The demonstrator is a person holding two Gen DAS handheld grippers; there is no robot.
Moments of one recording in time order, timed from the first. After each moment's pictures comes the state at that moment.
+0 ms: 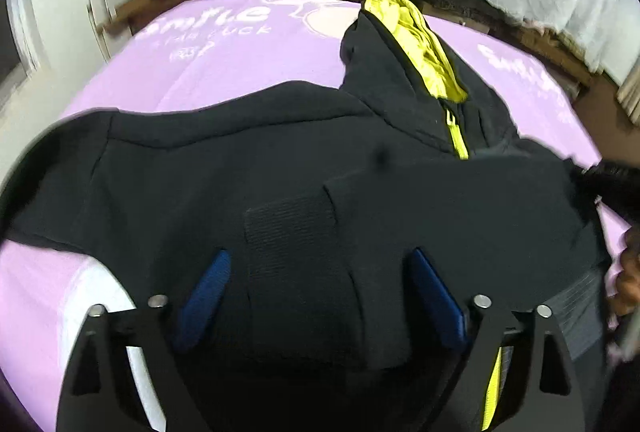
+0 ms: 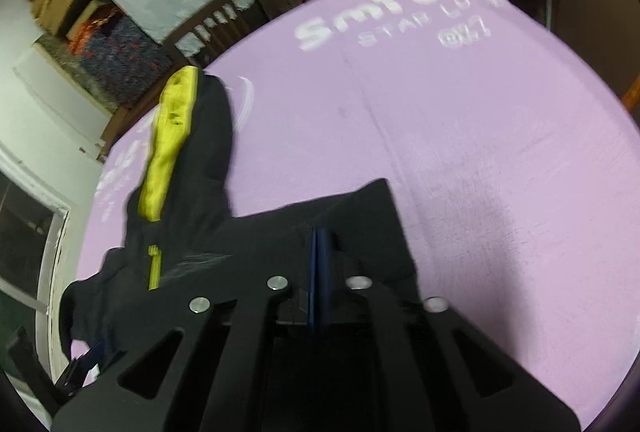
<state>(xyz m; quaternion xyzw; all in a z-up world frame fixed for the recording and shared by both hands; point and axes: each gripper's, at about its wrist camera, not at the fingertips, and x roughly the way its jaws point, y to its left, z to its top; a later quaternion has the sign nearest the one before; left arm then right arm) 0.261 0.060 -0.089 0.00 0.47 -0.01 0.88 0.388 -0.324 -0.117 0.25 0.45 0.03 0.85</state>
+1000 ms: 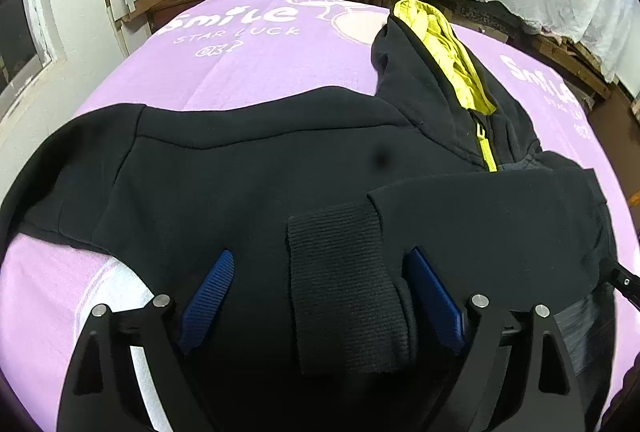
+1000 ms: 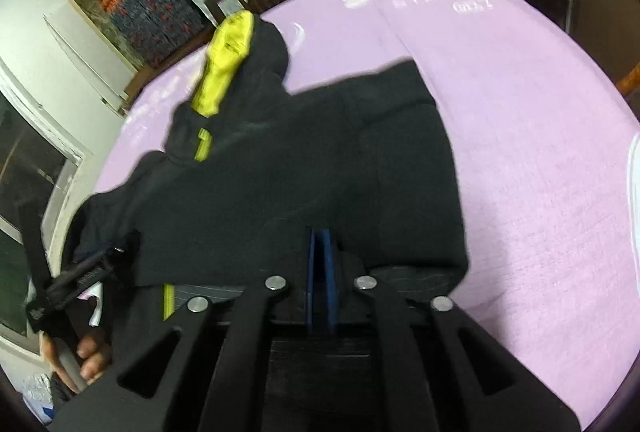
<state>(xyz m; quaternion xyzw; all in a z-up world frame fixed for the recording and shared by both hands) 0.262 0.075 -0.086 -0.01 0.47 0.03 0.88 0.287 -0.269 -0.095 0.20 0.46 0.08 0.86</state>
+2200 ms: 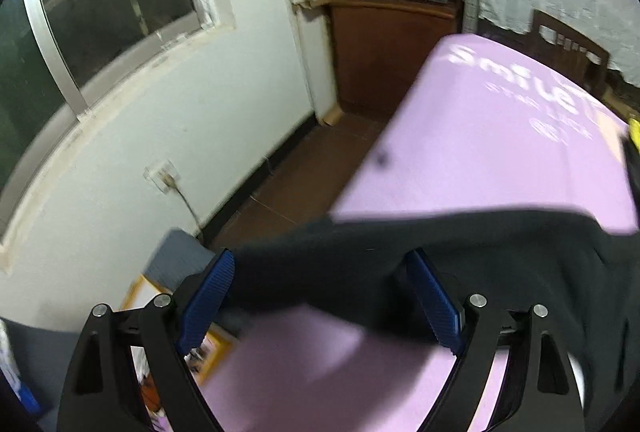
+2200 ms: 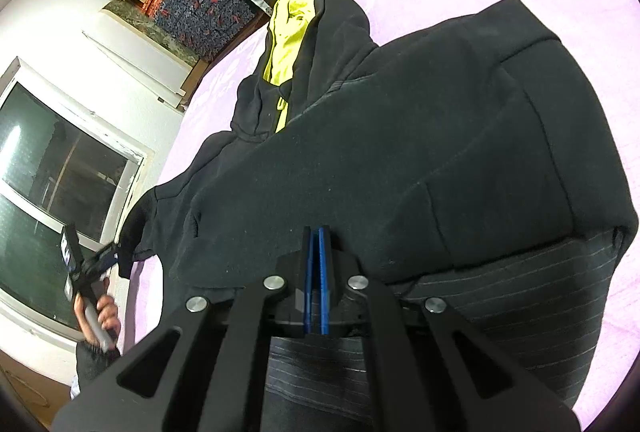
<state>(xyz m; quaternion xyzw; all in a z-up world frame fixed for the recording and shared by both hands) 0.259 0.349 -0.021 -0.01 0.43 0.29 0.85 0.305 -0.229 -0.123 0.29 0.47 0.19 0.81</state>
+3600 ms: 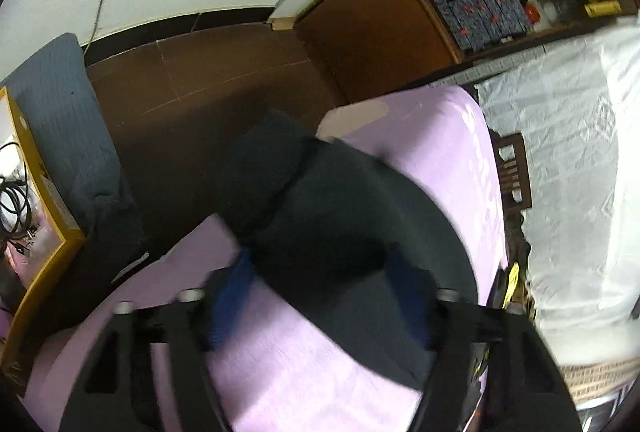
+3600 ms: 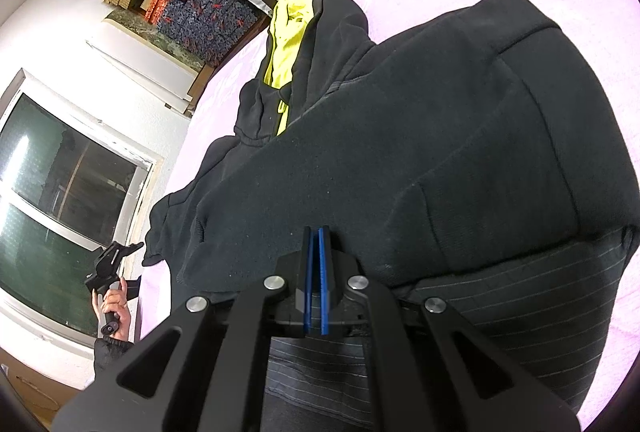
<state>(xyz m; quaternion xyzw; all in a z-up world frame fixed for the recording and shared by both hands) 0.217 0.484 -0.075 -0.46 0.42 0.12 0.77 0.304 -0.232 -0.127 0.31 0.46 0.20 0.81</state>
